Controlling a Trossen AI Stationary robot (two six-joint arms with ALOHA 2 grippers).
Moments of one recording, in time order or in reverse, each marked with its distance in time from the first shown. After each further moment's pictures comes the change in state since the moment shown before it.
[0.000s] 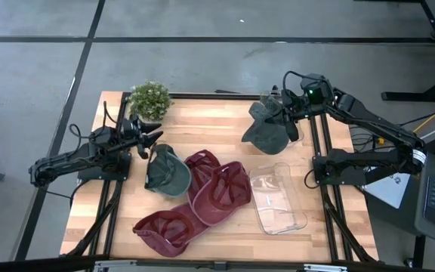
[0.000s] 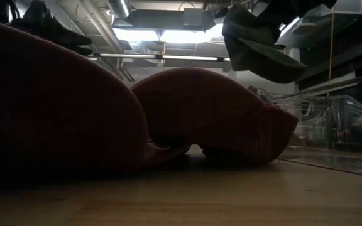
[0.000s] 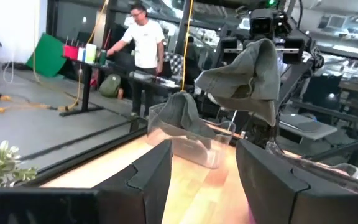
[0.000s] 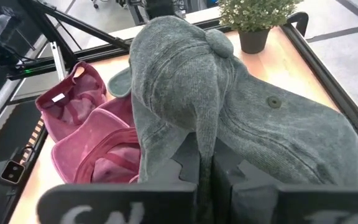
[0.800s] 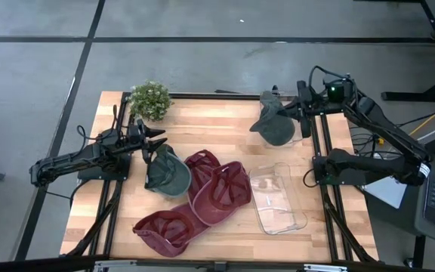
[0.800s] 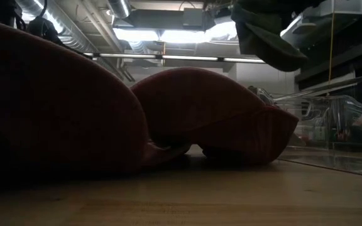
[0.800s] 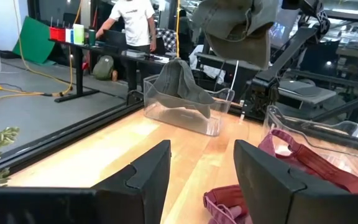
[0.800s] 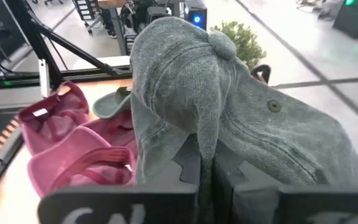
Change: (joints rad) left arm -0.001 0.005 -0.060 -0.038 0.052 0.061; right arm -0.115 -0.142 0.002 0.006 -0.038 -0.110
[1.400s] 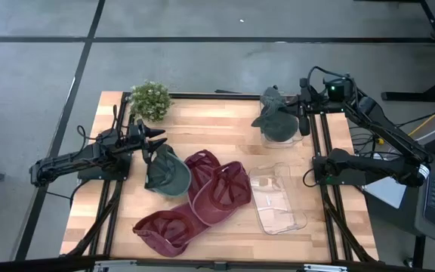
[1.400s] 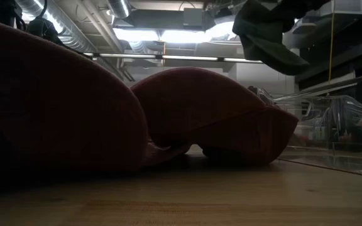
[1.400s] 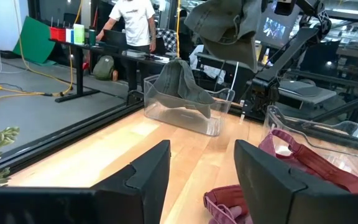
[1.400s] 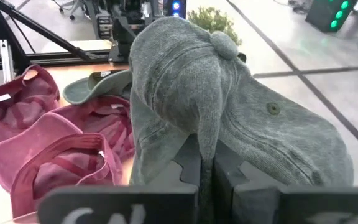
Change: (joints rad) left arm 0.000 0.000 0.000 0.000 -0.001 0.000; right arm -0.022 0.000 0.000 -0.045 0.082 -0.067
